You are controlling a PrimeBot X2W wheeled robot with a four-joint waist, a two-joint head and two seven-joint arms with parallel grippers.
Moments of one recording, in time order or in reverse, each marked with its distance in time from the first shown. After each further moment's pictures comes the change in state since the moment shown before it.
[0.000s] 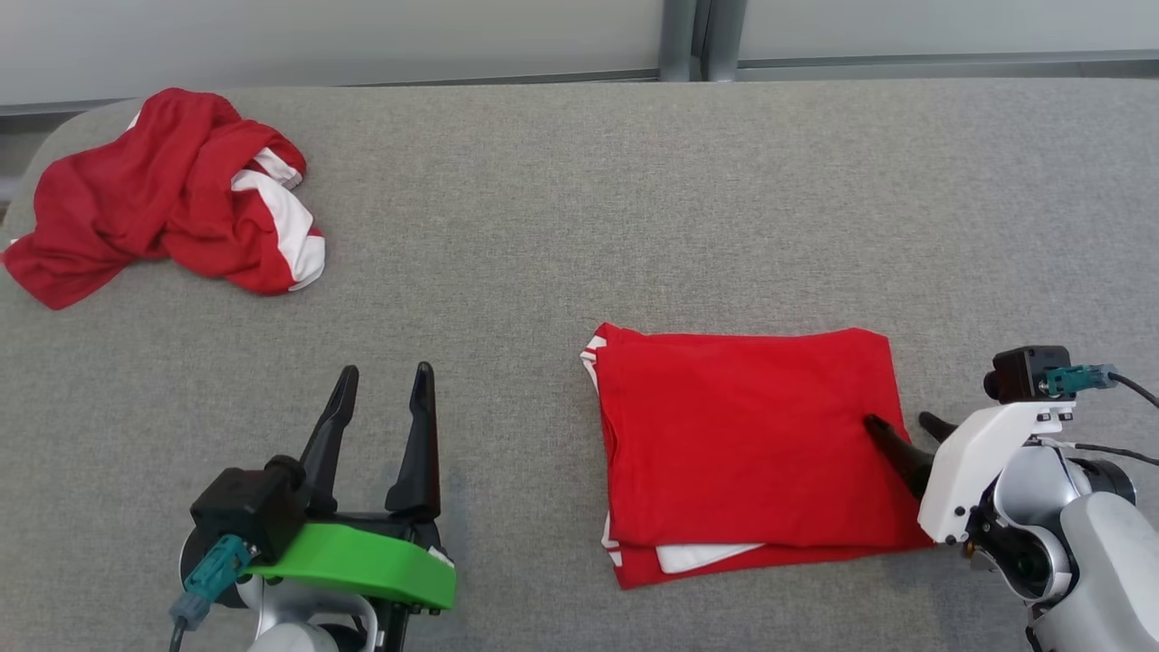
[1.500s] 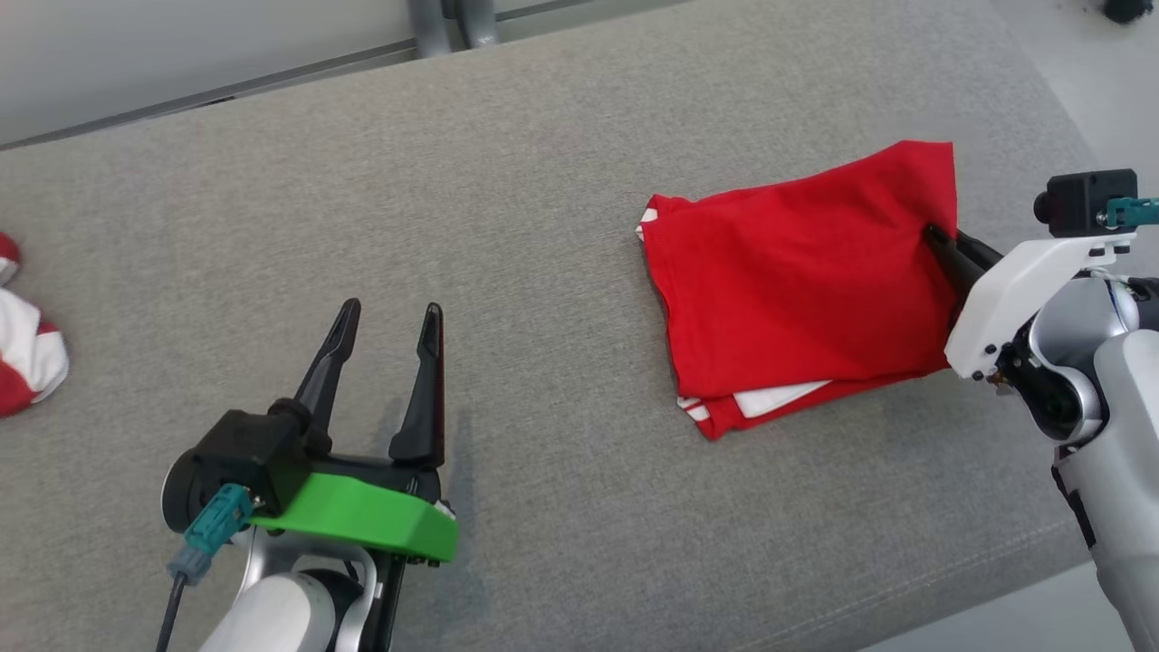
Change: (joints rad) left arm -0.110 0.042 -0.035 -0.044 0.062 0.017 0.053; right arm -0.308 -0.068 0.042 0.114 -0.023 0.001 -0.122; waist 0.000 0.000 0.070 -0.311
